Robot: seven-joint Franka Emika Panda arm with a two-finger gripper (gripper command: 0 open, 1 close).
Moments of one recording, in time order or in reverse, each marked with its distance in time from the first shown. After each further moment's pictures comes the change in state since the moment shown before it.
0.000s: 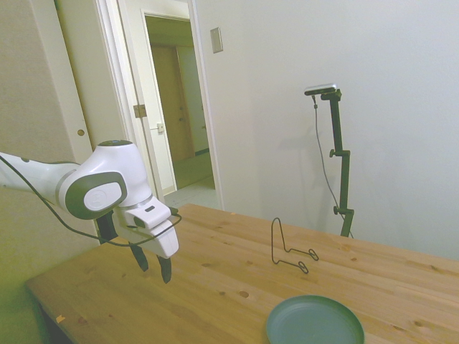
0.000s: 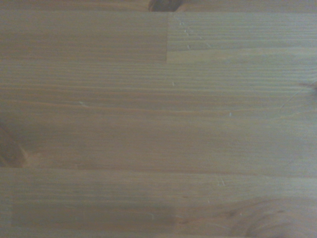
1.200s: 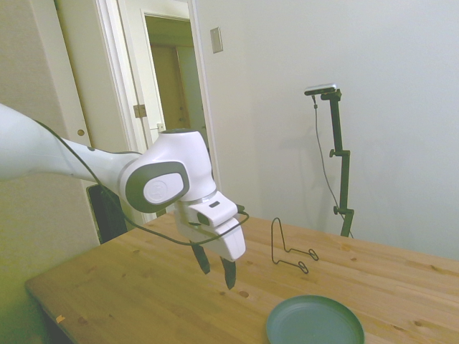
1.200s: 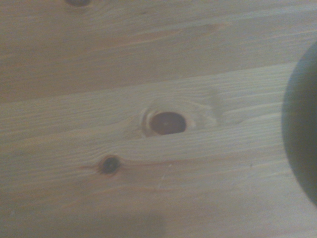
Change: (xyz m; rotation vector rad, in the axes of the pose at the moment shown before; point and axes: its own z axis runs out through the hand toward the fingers) arm 0.157 0.070 -0.013 -0.065 0.075 0.179
